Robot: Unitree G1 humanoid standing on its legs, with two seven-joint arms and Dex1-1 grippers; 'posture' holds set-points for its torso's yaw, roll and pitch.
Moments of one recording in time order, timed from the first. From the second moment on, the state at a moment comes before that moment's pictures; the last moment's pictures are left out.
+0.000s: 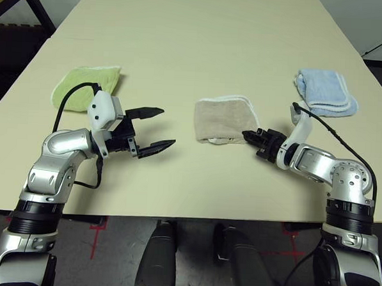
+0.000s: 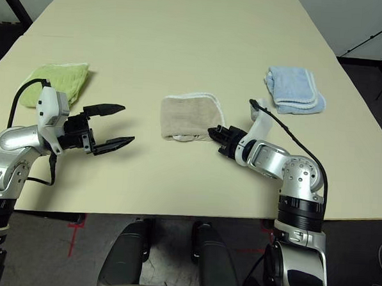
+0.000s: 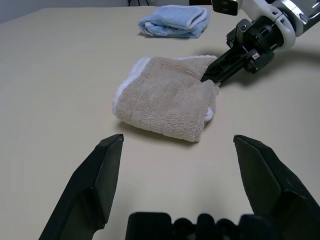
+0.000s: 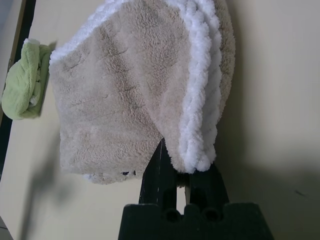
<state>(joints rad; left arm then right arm) -0.34 0.69 0.07 -0.06 -0.42 0.15 -1.07 -0.49 -0.22 -0.31 -0.01 0.98 1.22 0.00</state>
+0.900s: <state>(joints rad) -0.36 0.68 0.05 -0.06 -0.40 0.14 -1.08 -0.65 -0.32 -0.25 0.12 0.73 0.86 0.31</state>
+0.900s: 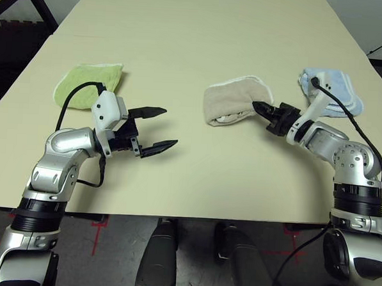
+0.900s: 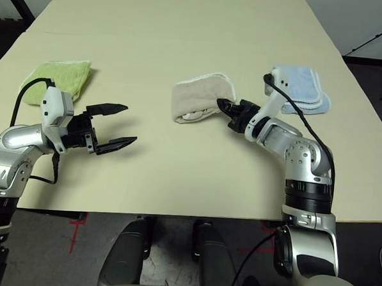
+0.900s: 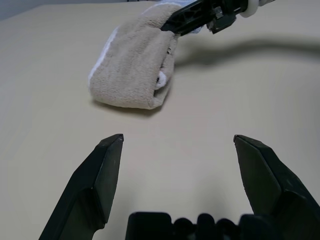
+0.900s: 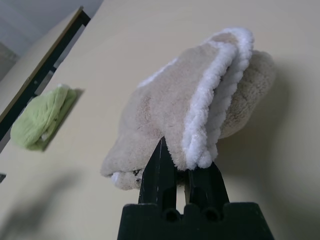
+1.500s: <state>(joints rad) -0.37 0.68 0.04 -0.03 -0.39 0.13 -1.08 -0.83 -0.33 -0.28 0.51 0.52 0.44 0.33</state>
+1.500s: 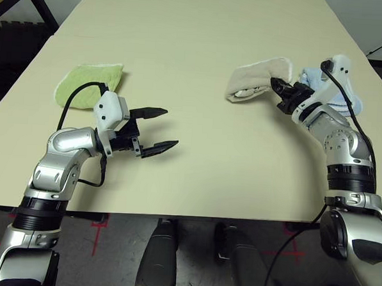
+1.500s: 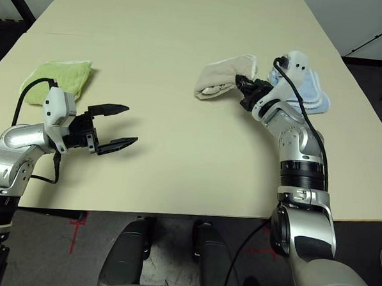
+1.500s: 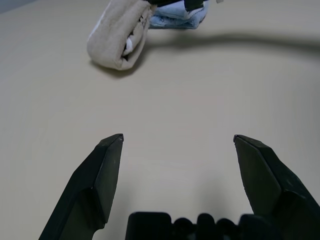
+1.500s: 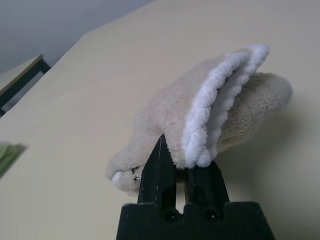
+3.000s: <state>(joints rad) -0.38 0.68 0.02 -0.02 -0.39 0.13 -1.09 -1.17 -0.48 -0.32 1.24 0.18 -0.24 0.16</state>
